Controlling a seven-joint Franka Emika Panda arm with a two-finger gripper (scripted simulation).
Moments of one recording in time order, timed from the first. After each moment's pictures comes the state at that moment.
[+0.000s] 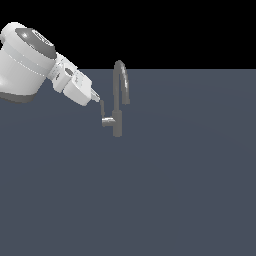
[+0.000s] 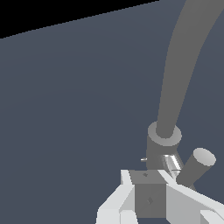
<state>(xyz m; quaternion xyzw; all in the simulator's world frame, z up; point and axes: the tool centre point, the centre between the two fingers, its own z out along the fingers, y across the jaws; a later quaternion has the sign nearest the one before) 0.100 0.121 0.181 0.69 -0.60 0.36 0.18</state>
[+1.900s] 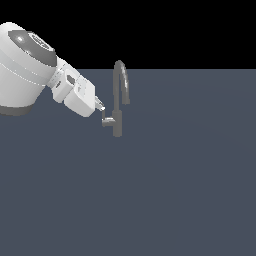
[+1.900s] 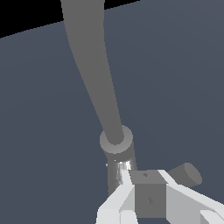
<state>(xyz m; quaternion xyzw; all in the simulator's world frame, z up) 0.044 0.096 0.164 0.69 -0.61 0.36 0.18</state>
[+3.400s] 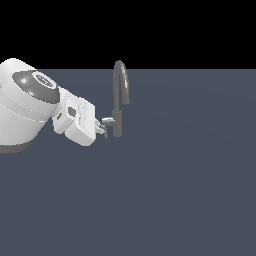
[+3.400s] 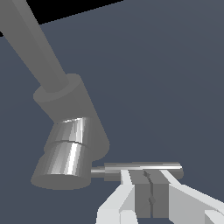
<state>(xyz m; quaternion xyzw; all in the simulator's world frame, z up) 0.008 0.096 0.091 0.69 -0.61 0.36 0.17</state>
